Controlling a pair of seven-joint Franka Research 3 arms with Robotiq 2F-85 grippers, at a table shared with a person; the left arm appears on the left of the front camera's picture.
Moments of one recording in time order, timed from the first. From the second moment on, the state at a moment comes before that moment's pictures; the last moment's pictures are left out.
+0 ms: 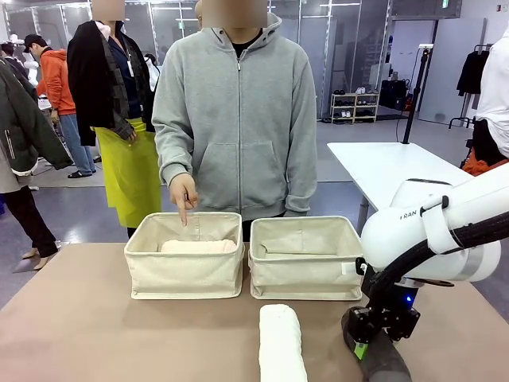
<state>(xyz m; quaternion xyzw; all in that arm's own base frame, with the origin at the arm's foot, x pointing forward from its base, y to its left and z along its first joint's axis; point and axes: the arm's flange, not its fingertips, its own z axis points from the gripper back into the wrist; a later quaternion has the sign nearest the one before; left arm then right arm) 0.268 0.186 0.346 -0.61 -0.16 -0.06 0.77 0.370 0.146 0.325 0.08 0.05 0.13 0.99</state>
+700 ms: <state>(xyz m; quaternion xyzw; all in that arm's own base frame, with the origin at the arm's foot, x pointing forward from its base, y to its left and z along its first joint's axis) 0.268 0.186 0.346 -0.61 -0.16 -0.06 0.77 0.335 0.150 0.408 0.05 0.03 0.26 0.96</state>
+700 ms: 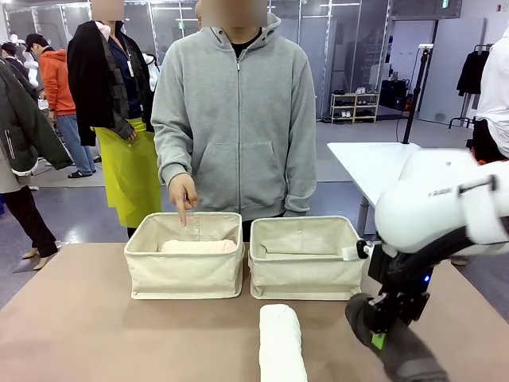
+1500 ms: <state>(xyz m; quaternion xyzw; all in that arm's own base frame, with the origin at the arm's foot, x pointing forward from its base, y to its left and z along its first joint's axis) 0.268 0.186 0.346 -0.61 -0.16 -0.06 0.77 0.320 0.184 0.493 0.05 0.01 0.63 0.78</state>
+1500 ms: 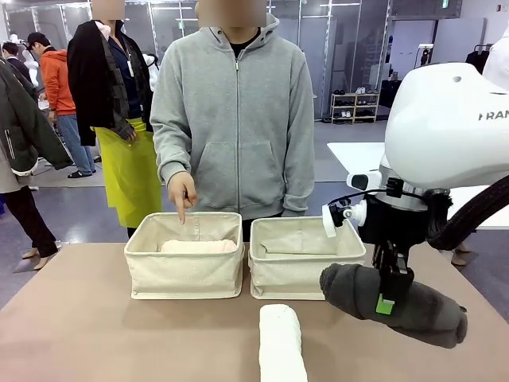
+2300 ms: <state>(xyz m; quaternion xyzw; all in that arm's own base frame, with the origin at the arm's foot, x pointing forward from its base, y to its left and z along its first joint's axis) 0.268 0.186 0.346 -0.61 -0.16 -0.06 0.77 0.346 0.231 0.514 0.01 0.00 0.66 0.75</state>
